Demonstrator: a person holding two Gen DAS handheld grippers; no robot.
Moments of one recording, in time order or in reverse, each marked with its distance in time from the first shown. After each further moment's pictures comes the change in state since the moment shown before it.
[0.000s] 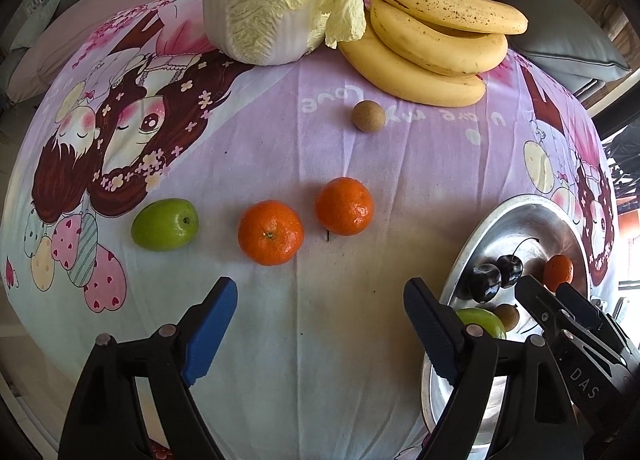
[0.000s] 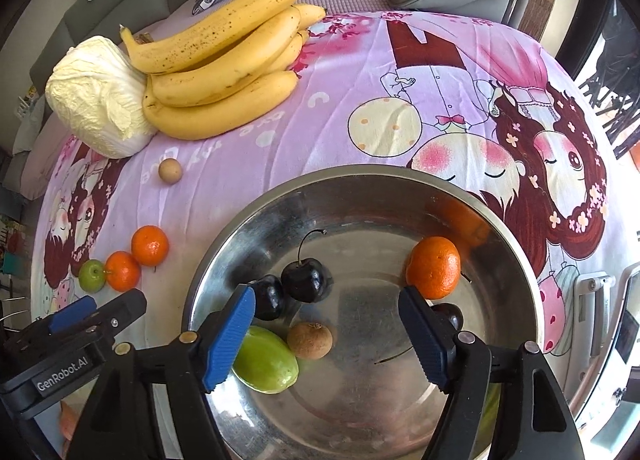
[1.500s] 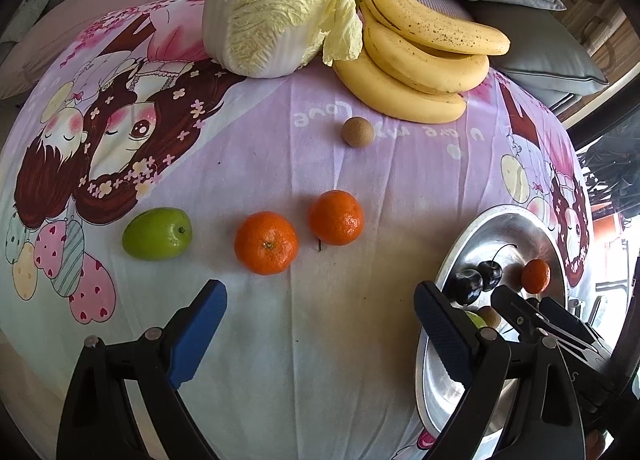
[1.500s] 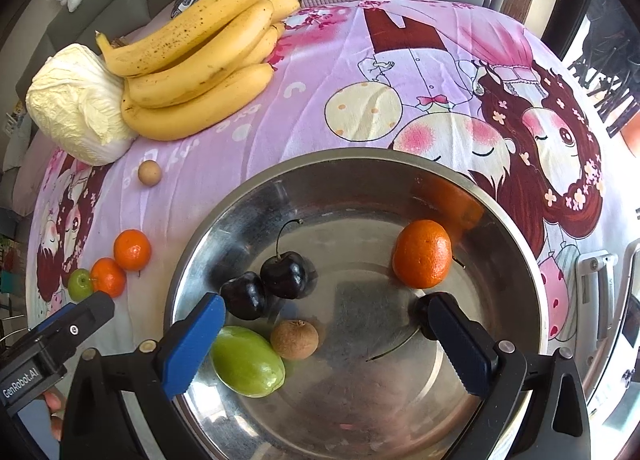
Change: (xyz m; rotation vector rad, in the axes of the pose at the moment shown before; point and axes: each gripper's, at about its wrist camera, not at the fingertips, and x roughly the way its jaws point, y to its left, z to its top) left arm -0.012 0.026 -0.009 -0.002 -0.056 -0.097; right arm 0.009 -0.006 -0.009 0.066 0.006 -0.016
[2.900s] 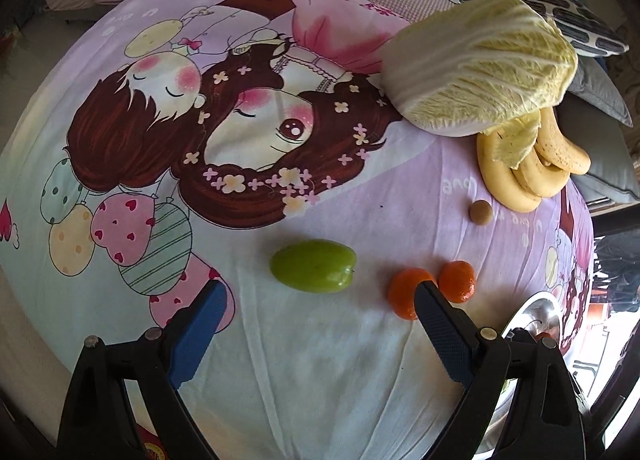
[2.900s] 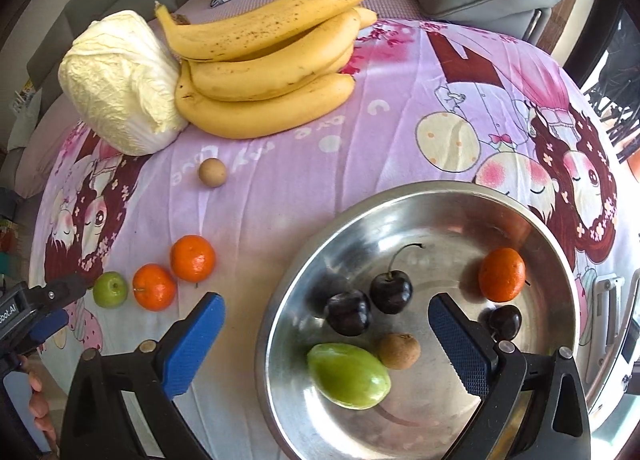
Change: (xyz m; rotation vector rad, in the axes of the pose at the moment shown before) left arm -0.018 0.132 0.025 -0.313 0.029 0.000; right arm -0.005 0.079 0.006 -0.080 -0.014 0.021
